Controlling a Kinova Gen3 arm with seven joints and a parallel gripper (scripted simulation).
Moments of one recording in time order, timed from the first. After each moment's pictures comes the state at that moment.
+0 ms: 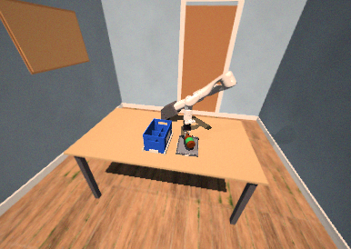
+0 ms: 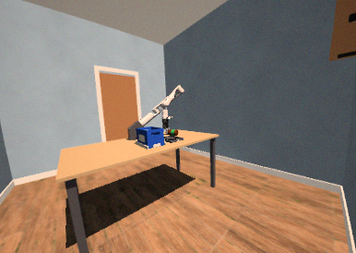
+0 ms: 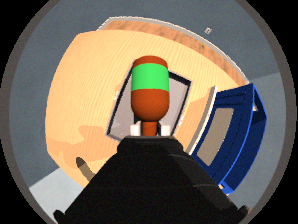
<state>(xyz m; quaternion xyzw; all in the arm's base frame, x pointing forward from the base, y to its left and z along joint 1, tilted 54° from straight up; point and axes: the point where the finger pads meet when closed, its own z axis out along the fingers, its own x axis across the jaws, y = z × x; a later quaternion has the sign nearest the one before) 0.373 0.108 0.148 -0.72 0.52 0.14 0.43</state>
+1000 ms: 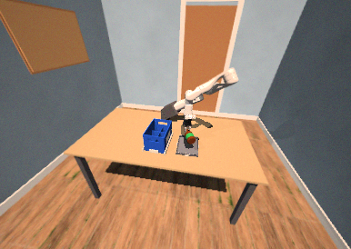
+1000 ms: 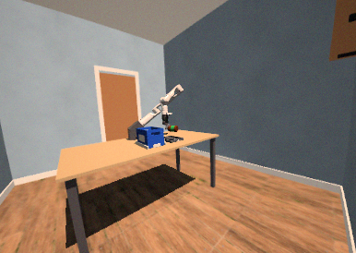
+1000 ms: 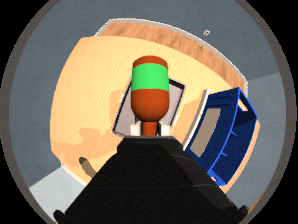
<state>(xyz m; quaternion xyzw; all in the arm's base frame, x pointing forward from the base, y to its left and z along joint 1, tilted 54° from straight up) 0.362 0.071 0.175 -0.72 0.52 0.14 0.43</state>
